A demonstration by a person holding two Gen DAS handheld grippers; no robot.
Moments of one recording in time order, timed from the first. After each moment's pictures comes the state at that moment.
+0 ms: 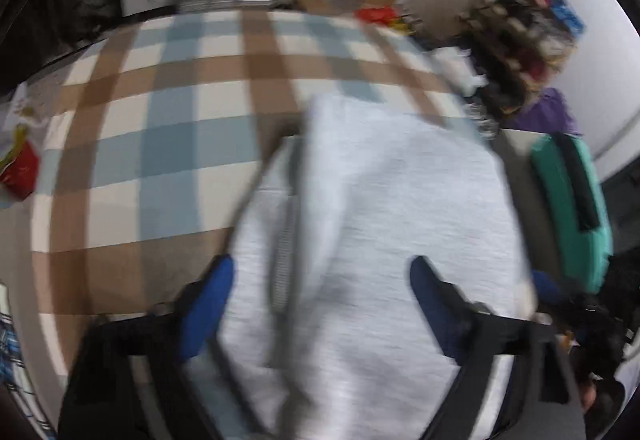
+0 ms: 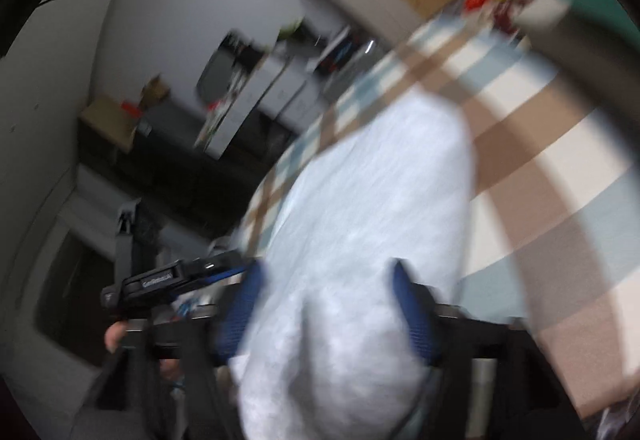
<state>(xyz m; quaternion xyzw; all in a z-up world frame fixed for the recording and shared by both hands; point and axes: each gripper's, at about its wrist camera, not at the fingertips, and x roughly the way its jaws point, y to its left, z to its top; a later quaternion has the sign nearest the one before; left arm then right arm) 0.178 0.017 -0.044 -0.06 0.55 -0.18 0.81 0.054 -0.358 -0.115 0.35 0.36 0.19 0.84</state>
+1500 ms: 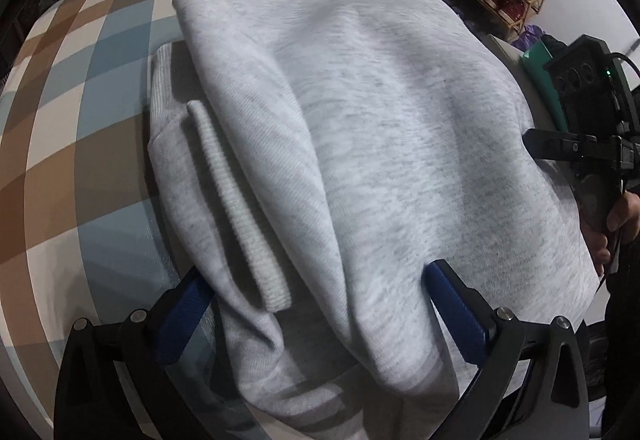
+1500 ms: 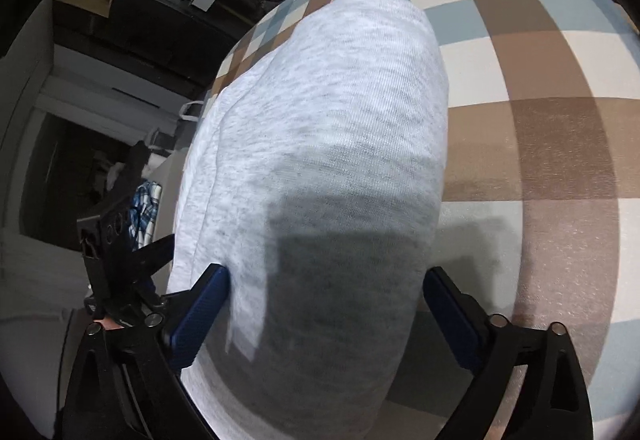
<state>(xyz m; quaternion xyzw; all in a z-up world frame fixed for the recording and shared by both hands) 0.145 -0.004 -0.116 -0.02 0.58 -0.25 0.78 0.172 -0.303 -0.168 0.19 0.58 0.32 0.72</state>
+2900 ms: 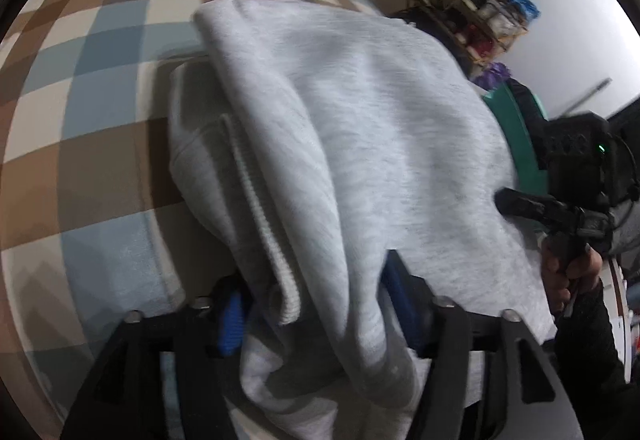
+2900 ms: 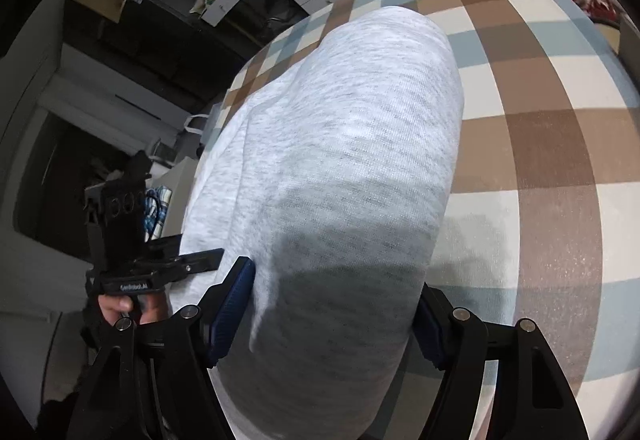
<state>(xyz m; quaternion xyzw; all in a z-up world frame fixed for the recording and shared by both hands) 0.144 0.012 -0.104 -0.12 0.56 -0.29 0.76 0.136 -0.291 -0.143 0.18 0.54 0.30 0.76</state>
